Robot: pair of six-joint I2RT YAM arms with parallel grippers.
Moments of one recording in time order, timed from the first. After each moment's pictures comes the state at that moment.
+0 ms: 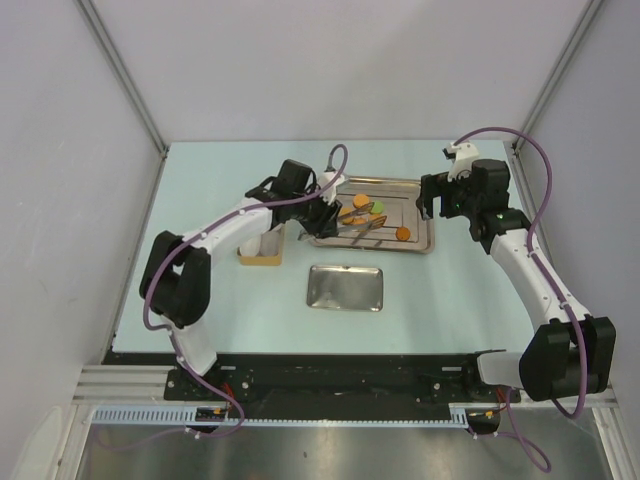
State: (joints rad) left arm -0.53 1.78 1.35 -0.39 0.45 0.20; right arm 0.13 1.29 1.07 -0.28 -0.20 -0.06
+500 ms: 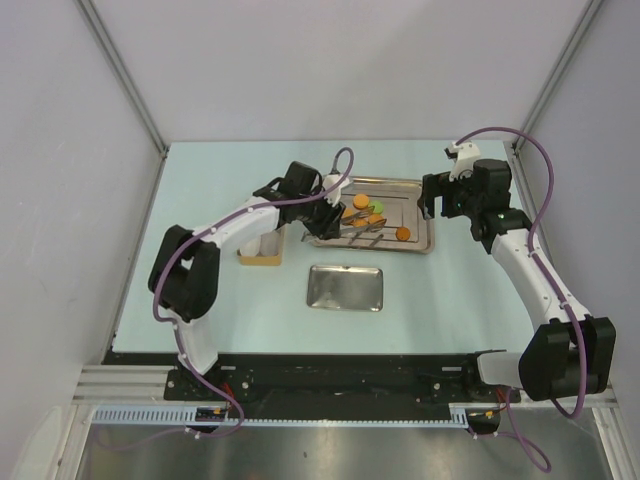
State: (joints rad) left arm -0.55 1.85 1.39 -0.39 0.42 0.19; right arm 0.12 1.29 1.07 -0.28 -0.20 -0.06
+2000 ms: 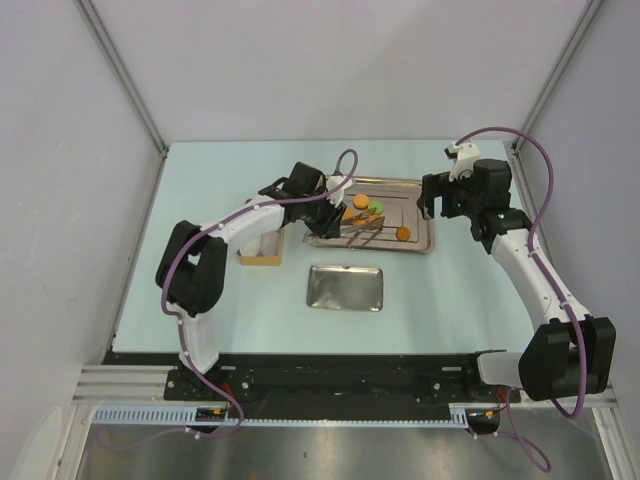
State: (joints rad) left arm -0.55 1.90 1.43 -0.40 0.40 0.20; right arm 0.12 1.29 1.07 -0.28 -0.21 -0.06
